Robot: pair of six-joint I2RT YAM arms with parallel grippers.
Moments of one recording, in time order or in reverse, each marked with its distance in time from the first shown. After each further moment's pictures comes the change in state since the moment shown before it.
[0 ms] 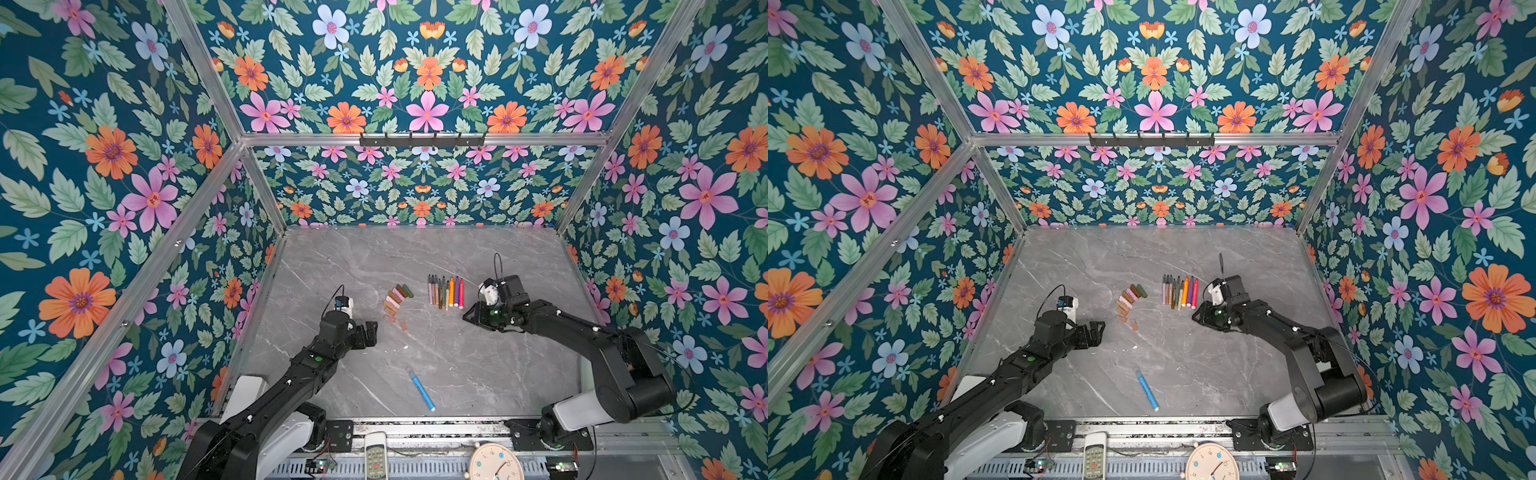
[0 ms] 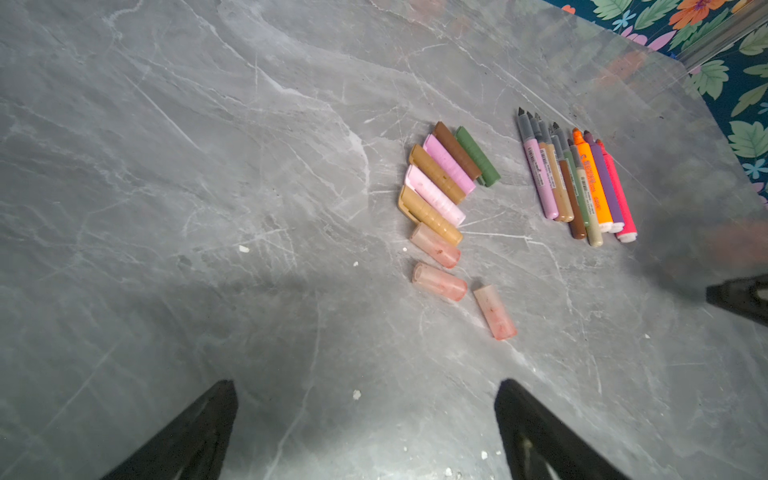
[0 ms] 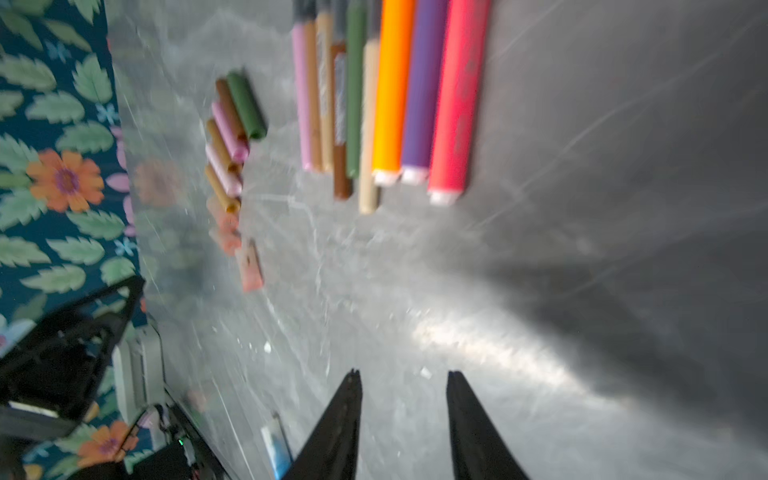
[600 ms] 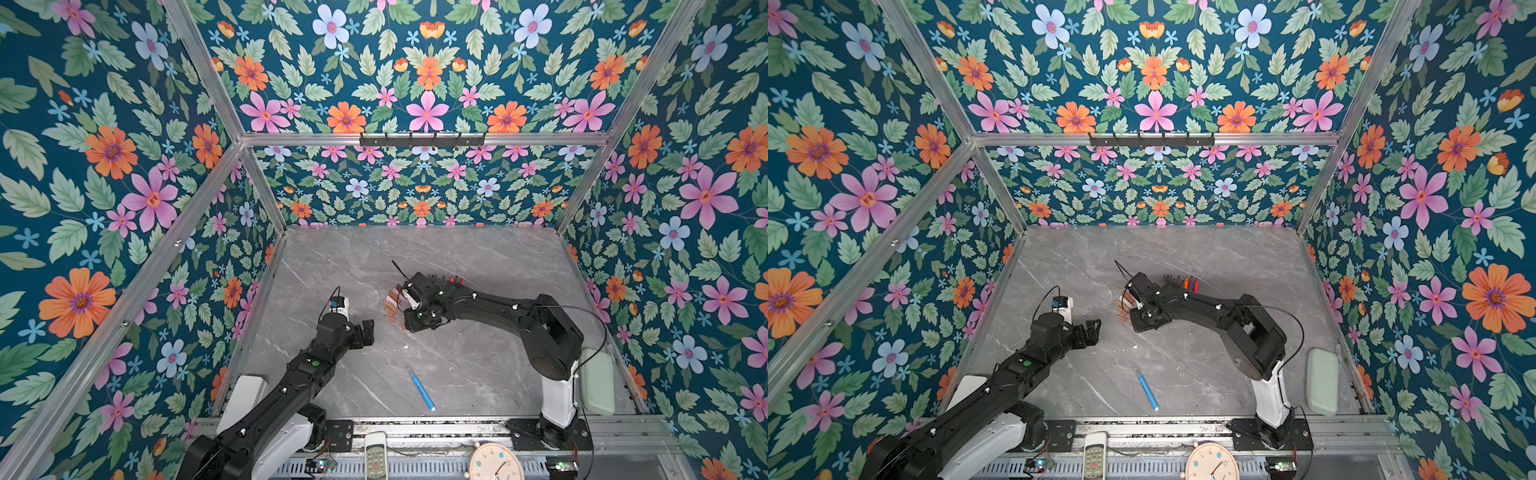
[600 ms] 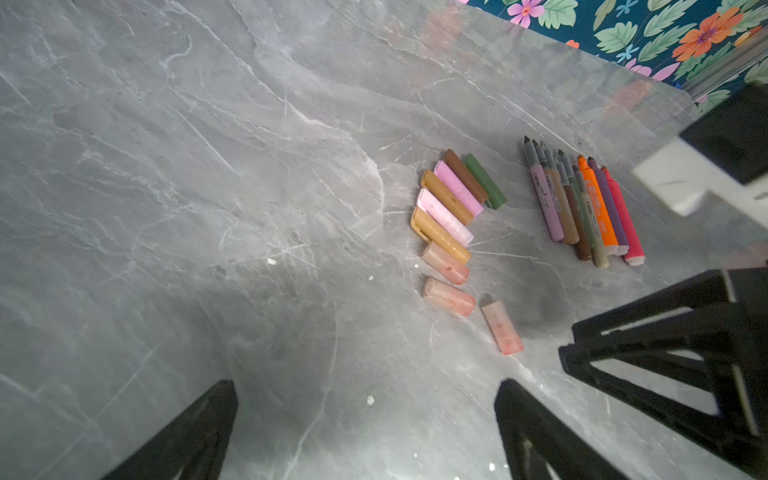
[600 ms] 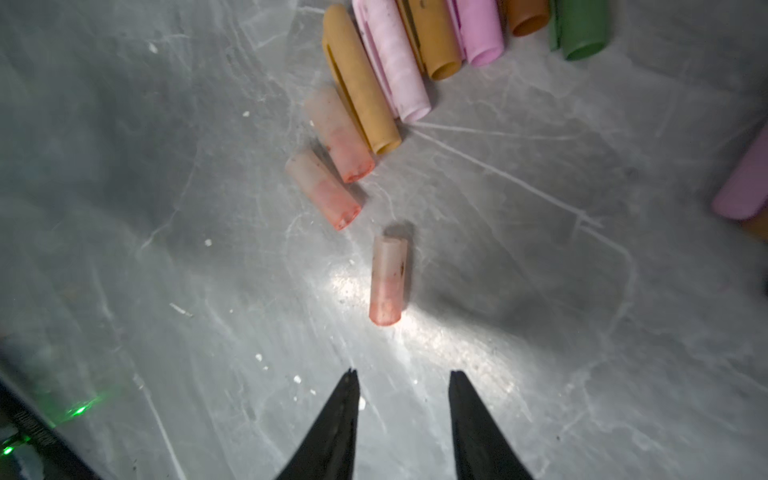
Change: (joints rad) left arm -0.002 -0.077 -0.014 -0.023 -0.064 -0.013; right arm 0.456 0.541 0.709 -0.363 0.323 -0.079
